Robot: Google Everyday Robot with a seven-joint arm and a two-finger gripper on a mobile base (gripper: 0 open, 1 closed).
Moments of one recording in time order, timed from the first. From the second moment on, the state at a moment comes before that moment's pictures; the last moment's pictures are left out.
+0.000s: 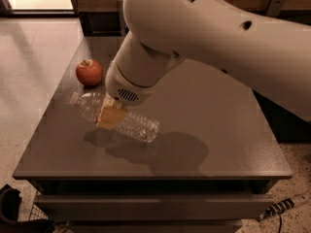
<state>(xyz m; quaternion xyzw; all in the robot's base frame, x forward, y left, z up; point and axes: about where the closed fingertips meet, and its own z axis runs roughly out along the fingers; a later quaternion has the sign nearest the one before) 0.460 0.093 0.893 -0.65 0.71 0.11 0.25</state>
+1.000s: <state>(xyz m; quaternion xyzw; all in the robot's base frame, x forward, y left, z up) 0.459 0.122 0.846 -0.68 0.69 0.14 0.21</state>
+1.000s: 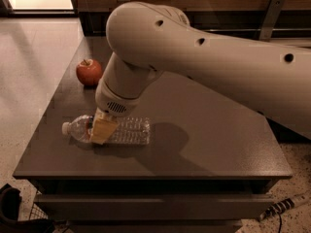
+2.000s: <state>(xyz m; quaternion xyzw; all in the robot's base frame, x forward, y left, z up) 0.455 0.123 0.852 -0.68 0.68 0.14 0.21</state>
